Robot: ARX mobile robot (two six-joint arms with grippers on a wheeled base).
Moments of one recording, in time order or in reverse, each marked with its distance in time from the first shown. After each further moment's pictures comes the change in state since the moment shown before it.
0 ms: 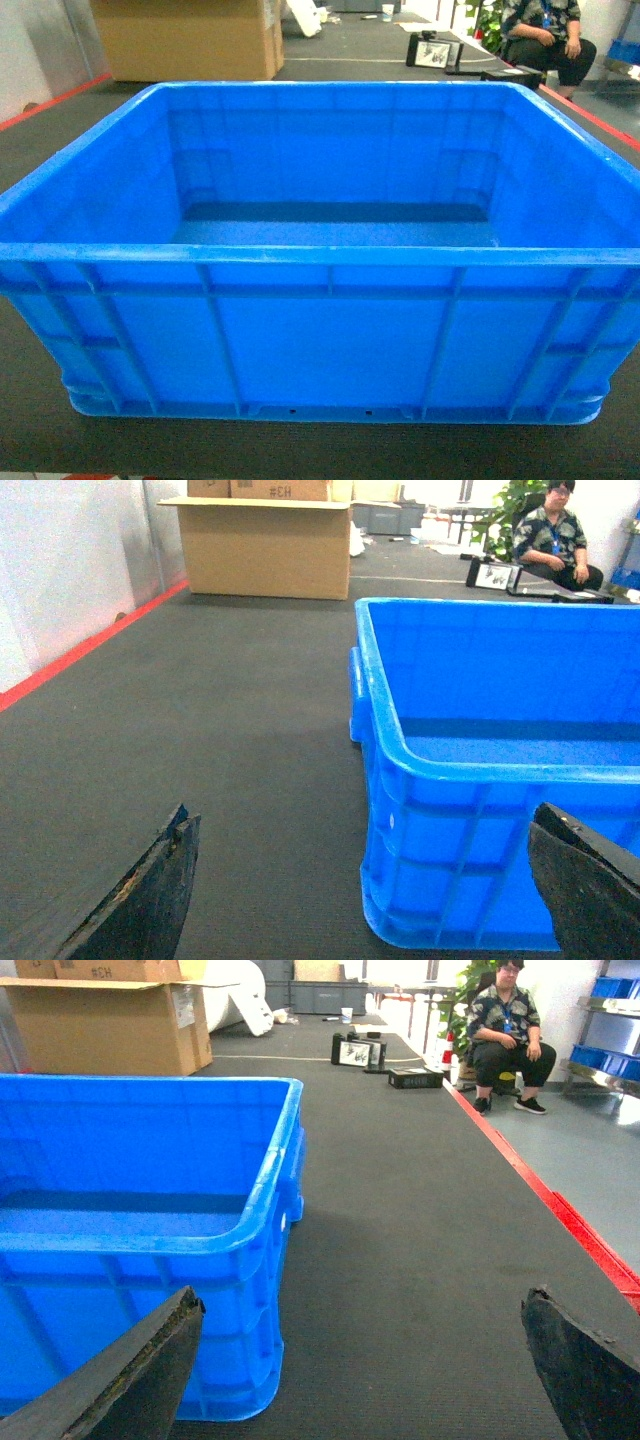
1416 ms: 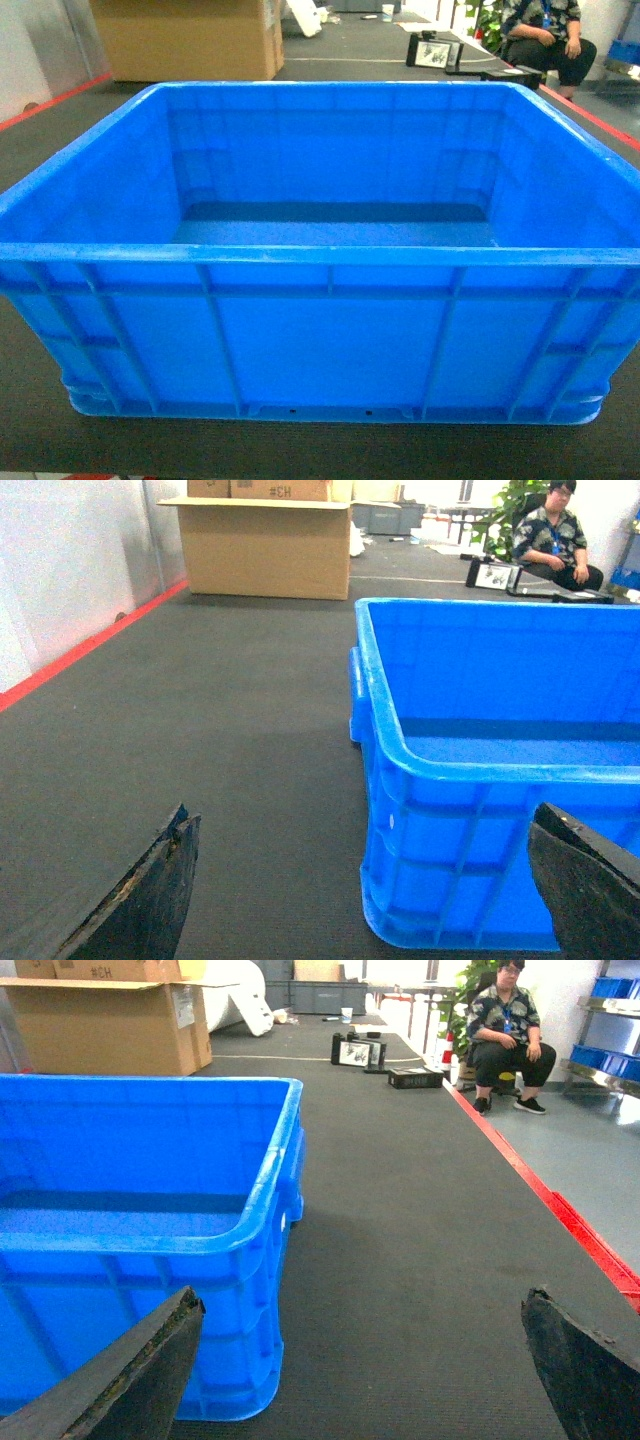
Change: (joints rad) left arm 0.000 0.000 0.000 0.000 0.000 0.000; right arm 0.000 0.000 0.000 0.000 0.000 0.000
